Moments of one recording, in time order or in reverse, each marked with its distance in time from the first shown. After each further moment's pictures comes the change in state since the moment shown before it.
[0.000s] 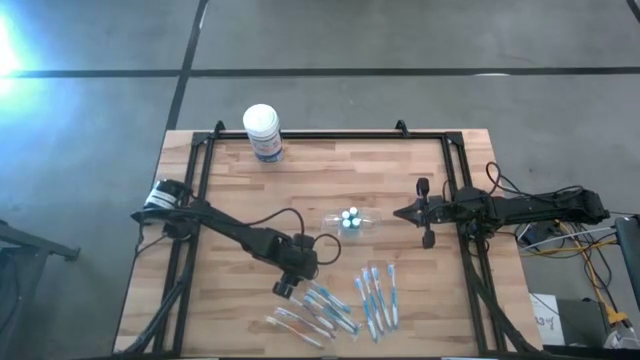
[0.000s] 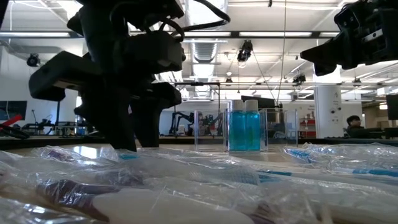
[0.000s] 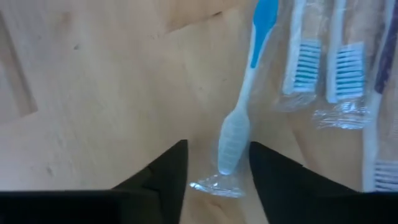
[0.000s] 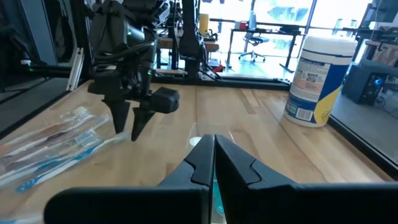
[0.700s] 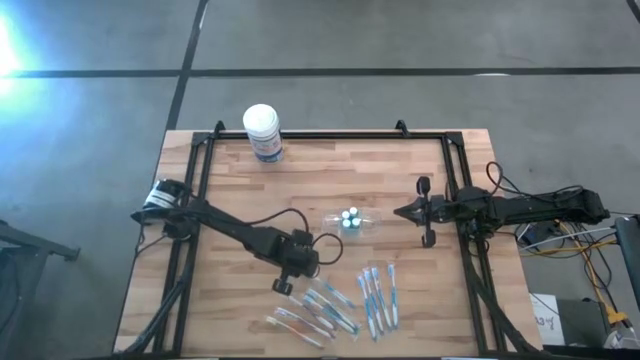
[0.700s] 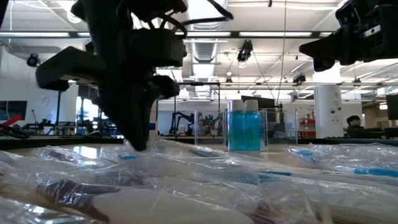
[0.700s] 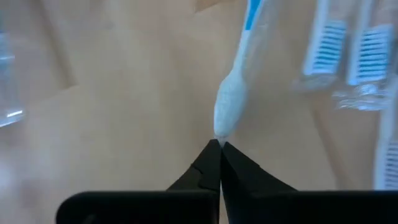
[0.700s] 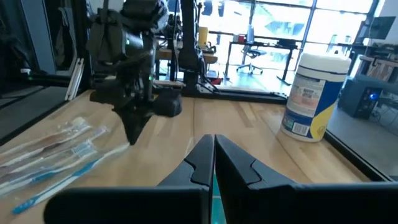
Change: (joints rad) left arm 0.001 -0.004 0.088 -0.186 -0.083 -0.014; right arm 0.000 0.009 -0.001 0.061 0.001 -0.023
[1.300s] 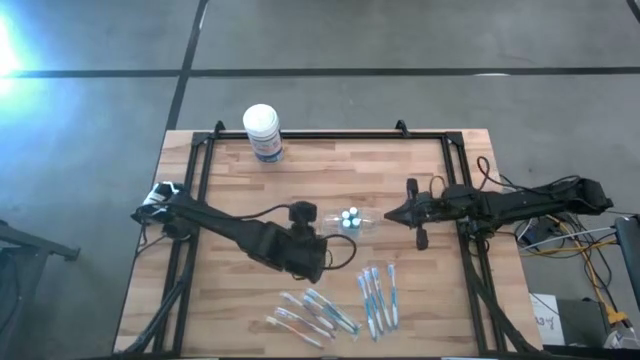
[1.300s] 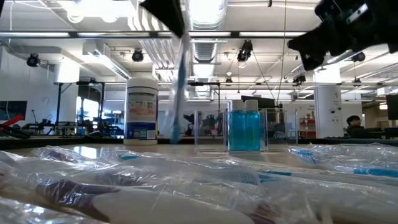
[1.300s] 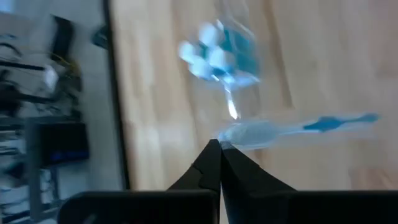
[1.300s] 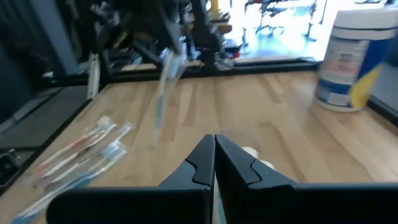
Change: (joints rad) left arm -0.065 -0.002 0.566 -0.578 -0.635 -0.031; right arm 0.031 0.262 0.183 -0.058 -0.034 0.169
